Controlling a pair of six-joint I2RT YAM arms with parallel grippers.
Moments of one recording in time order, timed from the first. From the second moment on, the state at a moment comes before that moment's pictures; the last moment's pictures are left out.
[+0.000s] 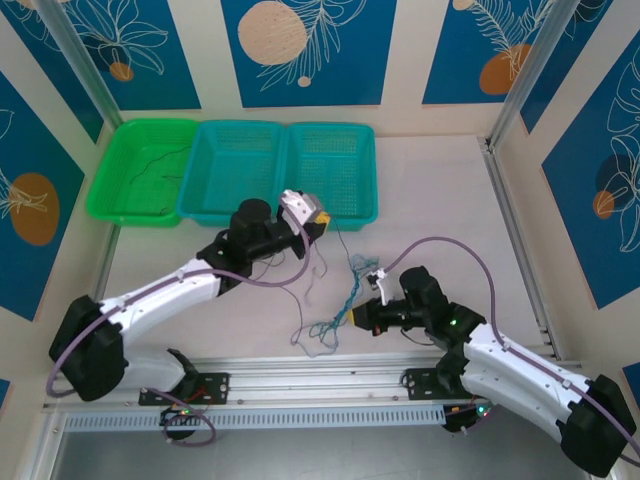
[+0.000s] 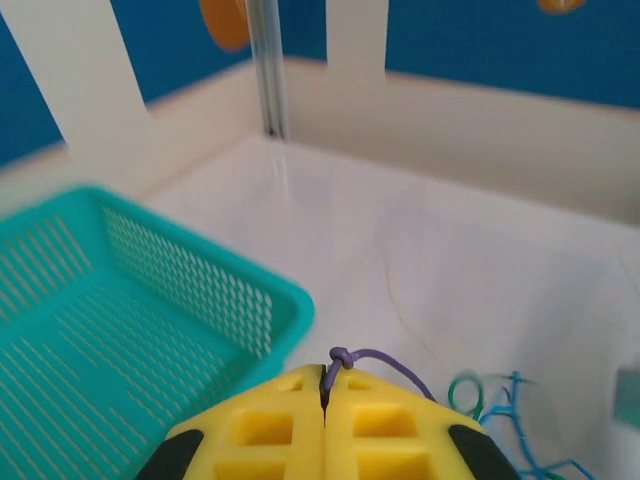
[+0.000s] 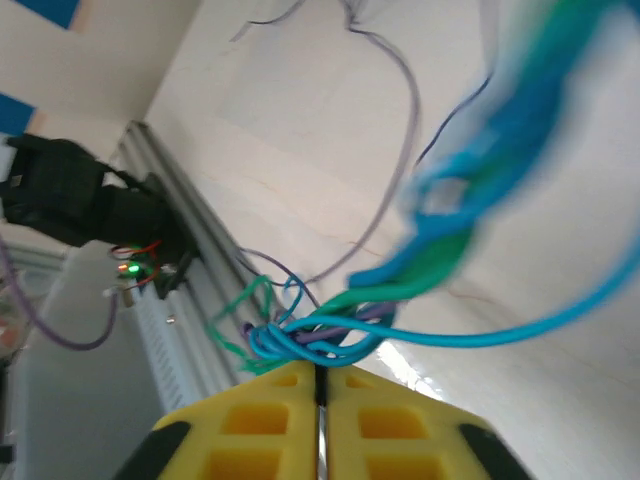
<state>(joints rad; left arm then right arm) -0.75 1.30 0.90 0.21 0.25 0.11 0.71 0.71 0.31 -0.20 -0.51 0.55</state>
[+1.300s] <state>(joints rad) -0.75 1.11 0.67 0.16 0.30 0.11 0.56 1.64 0.98 -0.24 -0.60 0.93</state>
